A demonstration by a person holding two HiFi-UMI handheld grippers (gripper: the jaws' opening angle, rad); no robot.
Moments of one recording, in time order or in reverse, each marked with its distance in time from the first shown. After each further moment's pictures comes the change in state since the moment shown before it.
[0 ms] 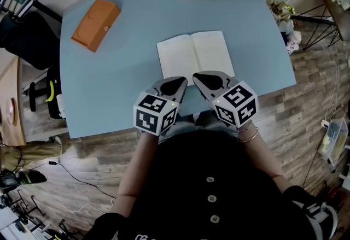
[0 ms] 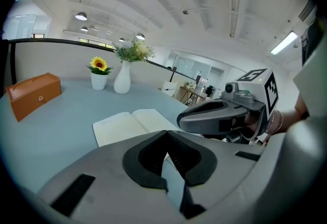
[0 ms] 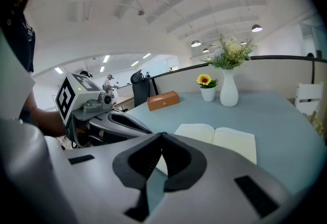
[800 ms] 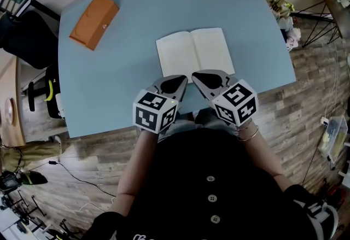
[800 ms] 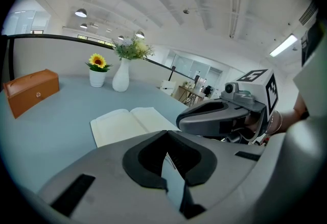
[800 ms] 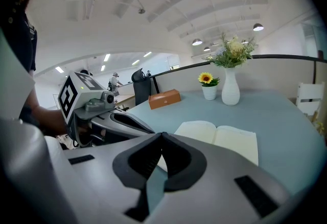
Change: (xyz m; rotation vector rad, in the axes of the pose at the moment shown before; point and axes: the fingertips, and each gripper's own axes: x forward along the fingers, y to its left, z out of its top) left arm 0.002 -0.002 -0.005 -0.013 0.011 -0.025; right arm 0.001 0.005 -0.004 -0.005 0.016 0.009
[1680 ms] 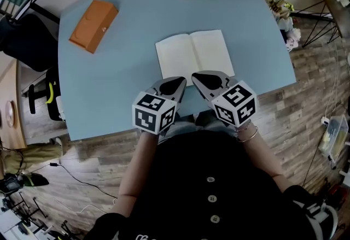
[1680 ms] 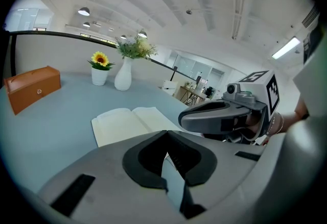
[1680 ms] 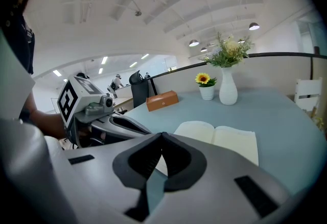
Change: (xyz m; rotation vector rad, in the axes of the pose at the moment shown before) left arm 0.003 0.008 -0.001 -0.029 -0.001 0.008; right arm 0.003 -0.006 0.003 0.032 -0.018 -0.012
